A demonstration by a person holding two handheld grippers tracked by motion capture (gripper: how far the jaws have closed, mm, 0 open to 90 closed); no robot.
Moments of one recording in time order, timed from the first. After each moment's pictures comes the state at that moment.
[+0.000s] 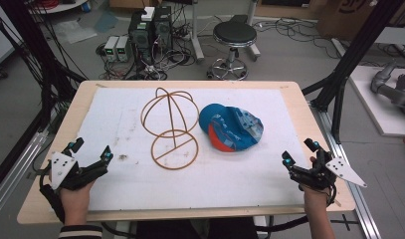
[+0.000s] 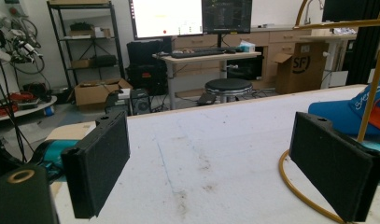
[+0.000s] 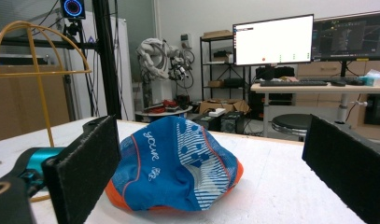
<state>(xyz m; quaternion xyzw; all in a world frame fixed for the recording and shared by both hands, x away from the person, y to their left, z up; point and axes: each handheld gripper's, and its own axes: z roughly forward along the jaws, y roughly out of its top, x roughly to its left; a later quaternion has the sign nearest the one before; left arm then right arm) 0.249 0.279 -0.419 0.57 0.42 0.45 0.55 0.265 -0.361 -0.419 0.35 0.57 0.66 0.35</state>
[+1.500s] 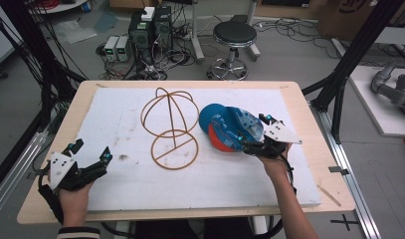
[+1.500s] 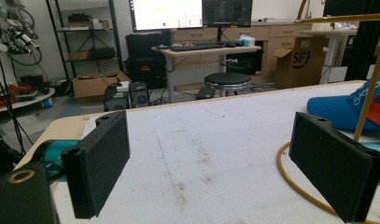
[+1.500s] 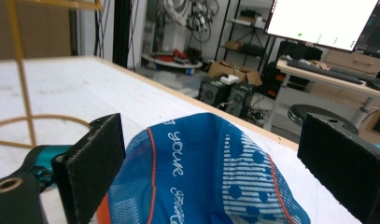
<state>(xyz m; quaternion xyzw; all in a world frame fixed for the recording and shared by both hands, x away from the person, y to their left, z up) 0.247 0.280 -0.418 0.57 0.43 0.44 0.55 0.347 -0.248 -0.396 0.29 0.69 0.55 0.37</state>
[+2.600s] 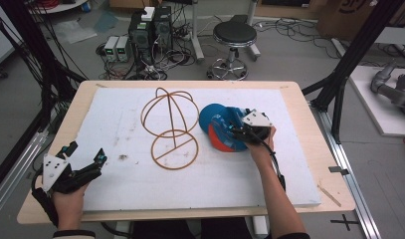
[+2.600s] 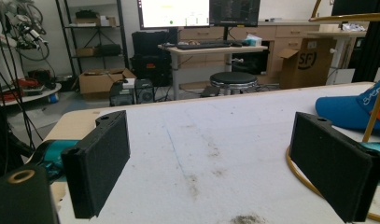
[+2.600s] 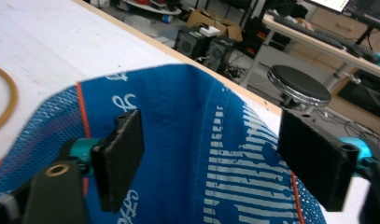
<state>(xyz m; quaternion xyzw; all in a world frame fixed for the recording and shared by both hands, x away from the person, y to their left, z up) 0.241 0.293 -0.421 0.57 0.44 0.44 0.54 0.409 -0.218 -0.425 0.32 0.74 0.44 0.39</state>
